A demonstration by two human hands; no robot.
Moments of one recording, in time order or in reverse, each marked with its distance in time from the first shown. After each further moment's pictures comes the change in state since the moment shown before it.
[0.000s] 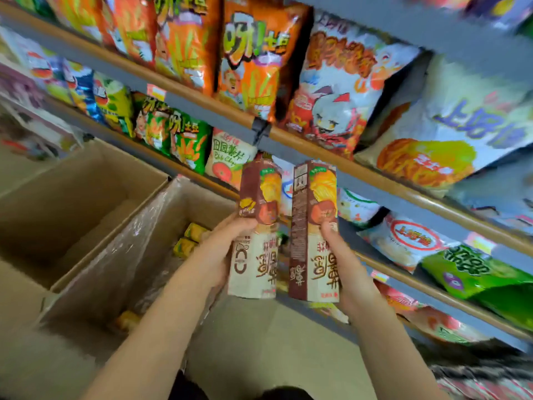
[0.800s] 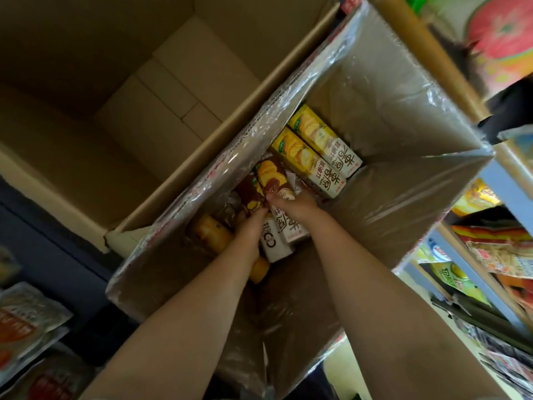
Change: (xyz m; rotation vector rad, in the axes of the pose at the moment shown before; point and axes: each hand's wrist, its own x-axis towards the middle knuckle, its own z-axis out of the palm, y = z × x) left_hand 0.176 -0.272 -0.327 -0.285 0.646 -0.796; right_hand 0.385 0.331 0.186 -1.045 0.015 0.591
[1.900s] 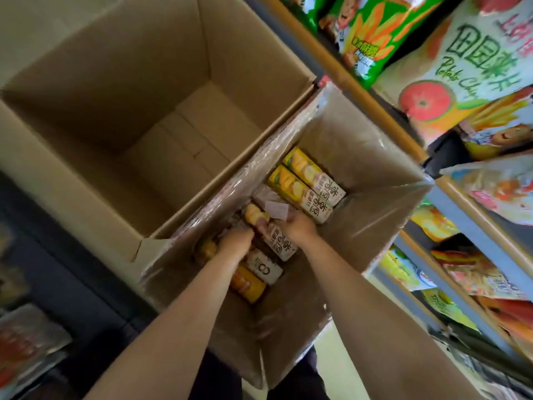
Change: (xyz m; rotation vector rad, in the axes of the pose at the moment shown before) left_hand -0.076 0.039 -0.040 0.671 0.009 0.285; right_hand -0.053 -0.013 -0.012 -0.303 0.136 -0.277
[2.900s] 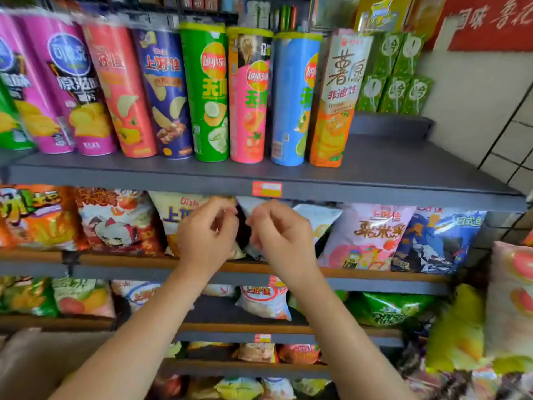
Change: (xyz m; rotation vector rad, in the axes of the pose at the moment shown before) left_hand -0.557 0.245 0.434 0.040 0.329 2.097; right_hand -0.541 0.332 -0.430 0.725 1.258 -0.952
